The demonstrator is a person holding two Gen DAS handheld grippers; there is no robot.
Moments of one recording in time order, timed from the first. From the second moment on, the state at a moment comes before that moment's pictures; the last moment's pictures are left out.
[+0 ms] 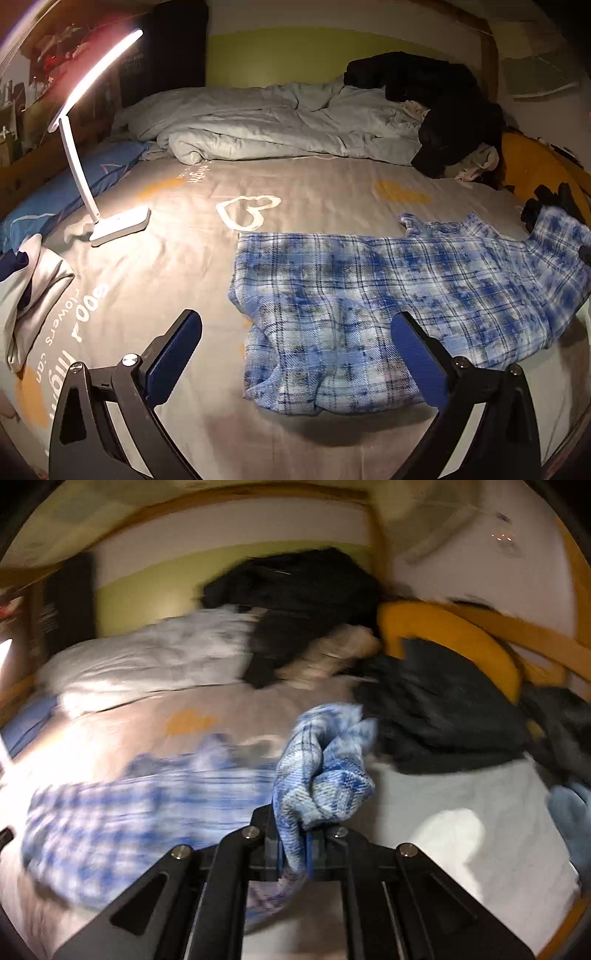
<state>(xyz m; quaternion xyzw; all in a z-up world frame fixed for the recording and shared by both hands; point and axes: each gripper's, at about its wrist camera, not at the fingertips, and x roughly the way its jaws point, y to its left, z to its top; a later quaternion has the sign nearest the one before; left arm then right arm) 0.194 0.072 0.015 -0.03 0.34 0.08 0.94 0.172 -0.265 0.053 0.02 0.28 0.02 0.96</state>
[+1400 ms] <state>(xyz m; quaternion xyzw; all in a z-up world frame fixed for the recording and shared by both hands) 0.219 0.132 -0.037 -0.19 0.42 0.09 0.88 0.177 -0.160 -0.031 0.07 0.42 0.26 0.87</state>
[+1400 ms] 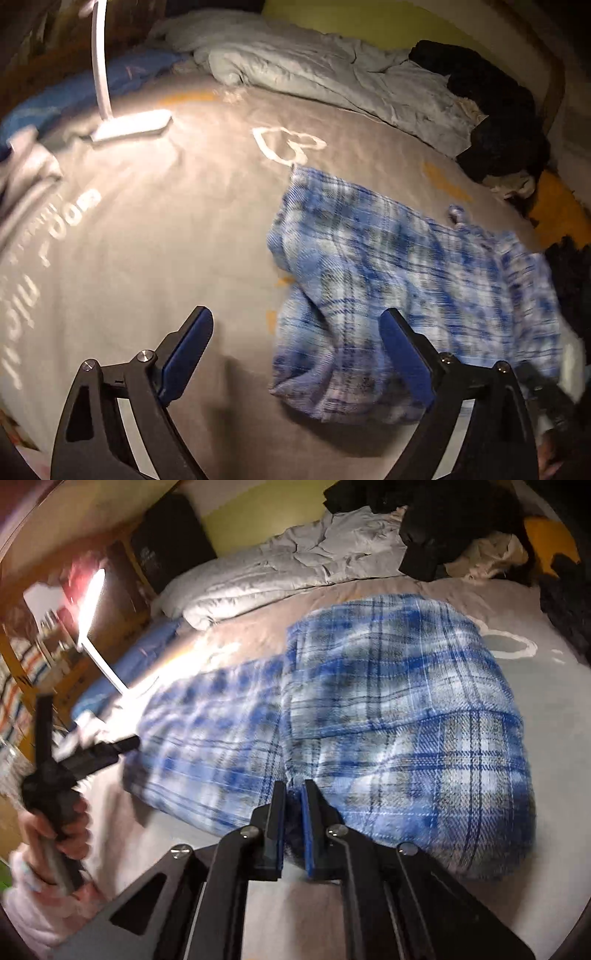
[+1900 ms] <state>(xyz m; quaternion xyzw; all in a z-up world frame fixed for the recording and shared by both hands) 0.224 0.113 -0.053 -0.23 0.44 0.00 0.87 0.151 -0.214 0.043 0.06 0.27 0.10 0.96</state>
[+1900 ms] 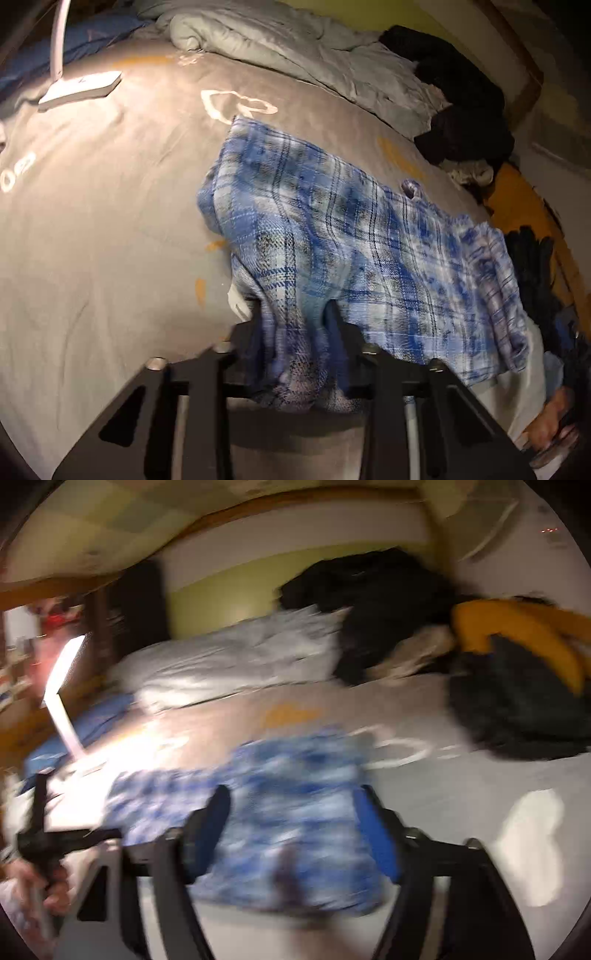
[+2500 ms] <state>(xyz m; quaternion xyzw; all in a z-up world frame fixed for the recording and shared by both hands) 0.180 0.108 0.077 -0.16 0.24 -0.07 0.96 0.174 -0.181 -0.012 0.07 0.44 0.23 0.86</state>
